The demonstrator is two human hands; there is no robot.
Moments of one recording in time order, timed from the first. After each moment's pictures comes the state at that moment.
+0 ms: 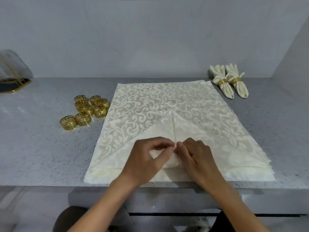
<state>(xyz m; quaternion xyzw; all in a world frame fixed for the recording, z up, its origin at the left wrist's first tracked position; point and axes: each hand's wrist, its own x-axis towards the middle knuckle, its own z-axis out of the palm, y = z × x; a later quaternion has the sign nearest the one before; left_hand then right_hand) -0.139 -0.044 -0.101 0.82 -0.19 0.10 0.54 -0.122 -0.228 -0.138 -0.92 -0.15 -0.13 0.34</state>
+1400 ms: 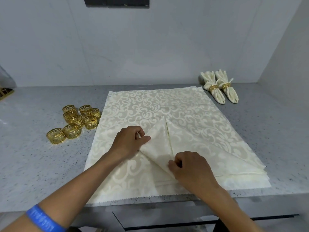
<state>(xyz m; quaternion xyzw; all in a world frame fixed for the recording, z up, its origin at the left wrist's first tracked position) -0.027 0.000 -0.124 0.93 -0.04 0.04 0.37 -0.121 -0.207 -0.107 -0.97 -0.02 0.01 0.25</state>
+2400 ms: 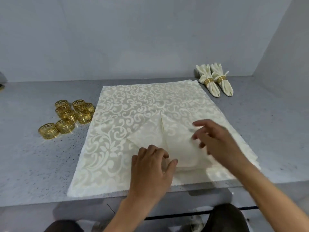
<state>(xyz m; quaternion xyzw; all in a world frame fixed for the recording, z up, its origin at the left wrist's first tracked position) -0.145 -0.085 -0.131 0.95 -0.10 0.12 0.27 -0.110 -0.283 -0.079 -0.87 0.00 -0.06 0.49</state>
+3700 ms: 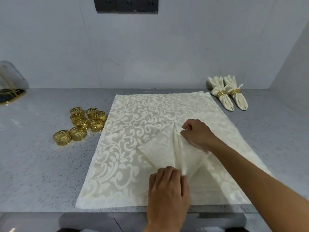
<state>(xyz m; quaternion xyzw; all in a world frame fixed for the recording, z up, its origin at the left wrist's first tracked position) -0.150 -0.109 -0.160 0.93 -0.09 0.27 0.24 0.024 -0.247 -0.107 -0.94 -0.03 0.02 0.34</state>
